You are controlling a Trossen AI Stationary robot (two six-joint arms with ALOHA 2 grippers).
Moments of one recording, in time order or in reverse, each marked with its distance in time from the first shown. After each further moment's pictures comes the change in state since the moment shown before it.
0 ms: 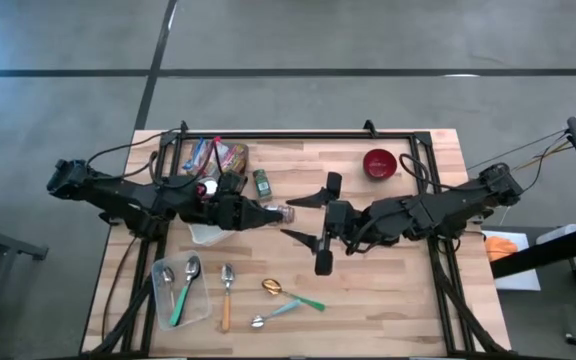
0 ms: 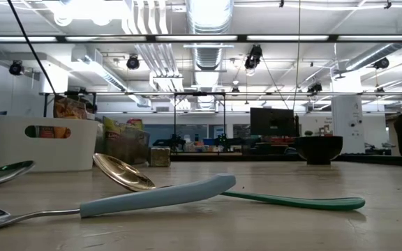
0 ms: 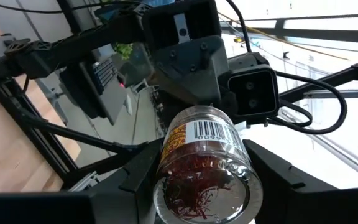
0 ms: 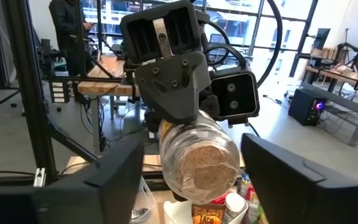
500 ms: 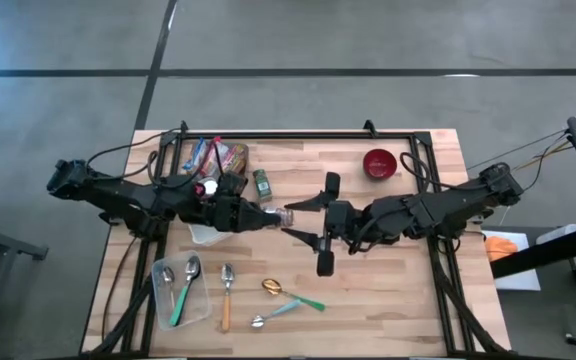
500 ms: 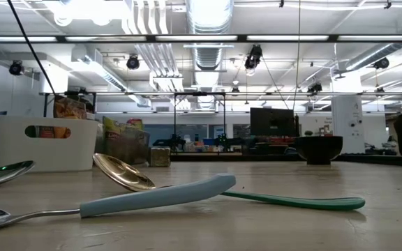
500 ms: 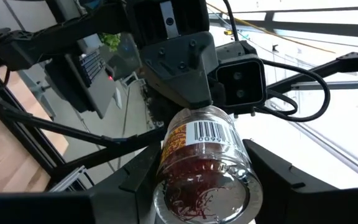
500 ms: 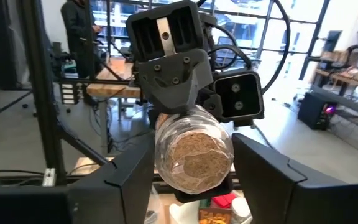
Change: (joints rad) left arm 0.000 0.000 0.000 0.033 0.042 -0.004; right arm -0.002 0.000 0.002 0.004 -0.046 0.002
